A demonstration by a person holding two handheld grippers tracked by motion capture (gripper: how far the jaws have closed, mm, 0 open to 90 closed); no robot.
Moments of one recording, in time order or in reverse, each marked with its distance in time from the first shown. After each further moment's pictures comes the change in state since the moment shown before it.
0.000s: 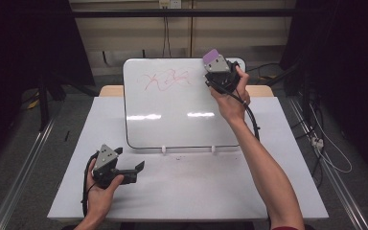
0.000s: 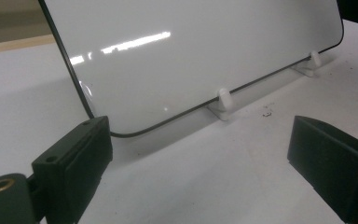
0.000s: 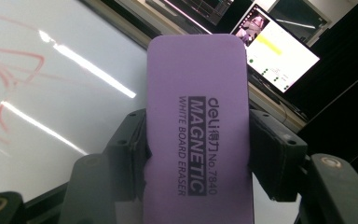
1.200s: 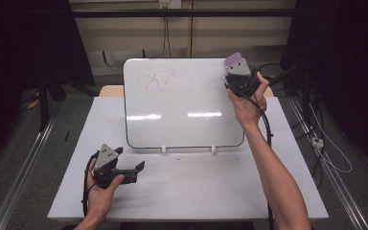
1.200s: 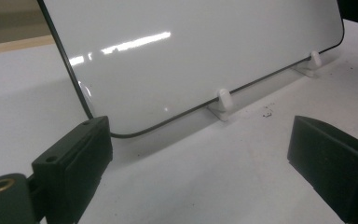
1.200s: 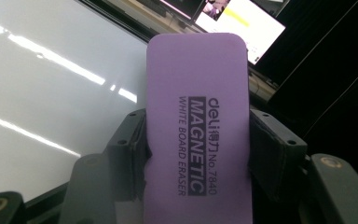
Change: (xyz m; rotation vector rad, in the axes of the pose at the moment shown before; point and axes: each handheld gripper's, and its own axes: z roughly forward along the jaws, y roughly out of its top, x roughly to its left) left arm -0.001 0.000 0.002 0.000 0.003 -0.003; right arm -0.033 -0.037 -0.011 0.074 -0.121 0.079
